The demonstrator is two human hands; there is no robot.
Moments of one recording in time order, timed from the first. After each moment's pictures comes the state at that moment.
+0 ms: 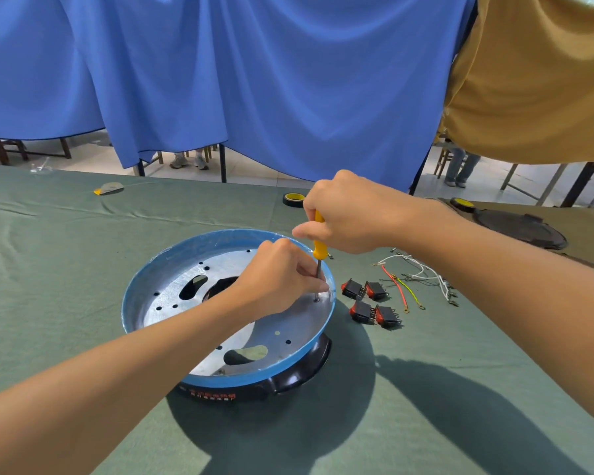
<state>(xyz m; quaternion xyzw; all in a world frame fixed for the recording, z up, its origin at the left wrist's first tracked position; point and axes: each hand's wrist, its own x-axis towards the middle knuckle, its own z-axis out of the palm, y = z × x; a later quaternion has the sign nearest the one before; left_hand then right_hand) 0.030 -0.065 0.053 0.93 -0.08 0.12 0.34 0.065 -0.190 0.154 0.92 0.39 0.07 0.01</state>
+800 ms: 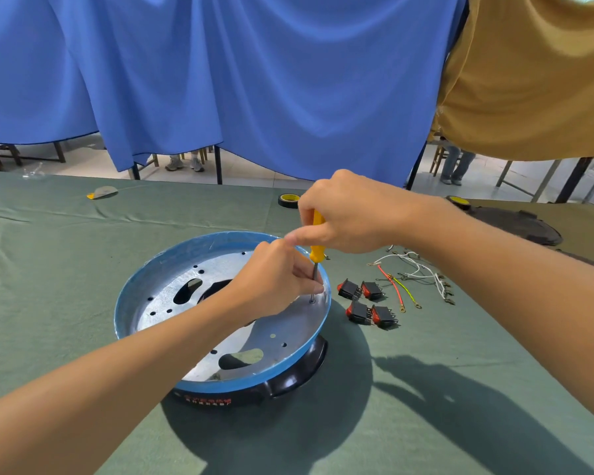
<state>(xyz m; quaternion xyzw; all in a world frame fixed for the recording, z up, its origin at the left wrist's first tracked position) 0.031 -0.064 0.054 0.92 -0.09 0.10 0.36 0.063 -0.198 0.158 0.91 0.42 0.06 0.00</state>
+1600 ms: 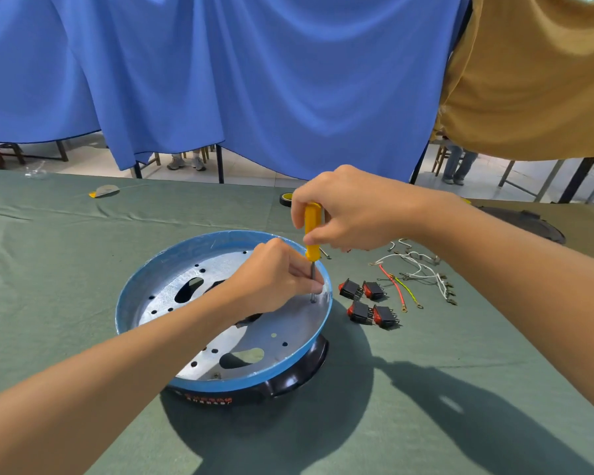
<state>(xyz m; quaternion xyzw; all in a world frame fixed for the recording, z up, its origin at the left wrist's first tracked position) 0.031 -0.058 0.055 0.91 -0.12 0.07 0.39 0.062 -0.202 0.165 0.89 0.46 0.04 -0.01</state>
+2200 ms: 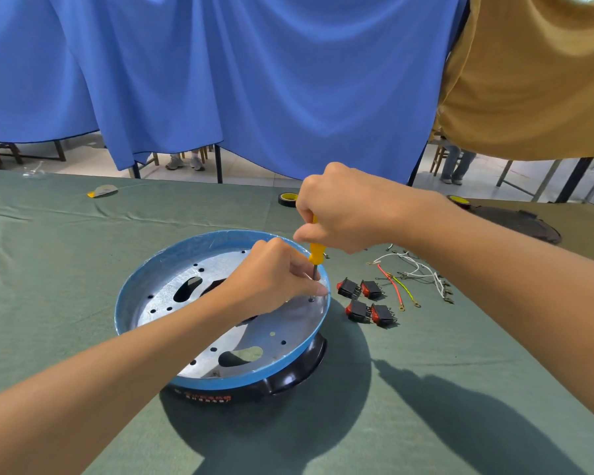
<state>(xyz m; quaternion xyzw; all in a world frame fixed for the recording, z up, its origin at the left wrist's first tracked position) 0.029 -0.059 0.052 0.92 -0.10 0.10 0.37 0.056 -0.192 0.162 0.90 0.42 0.11 0.02</state>
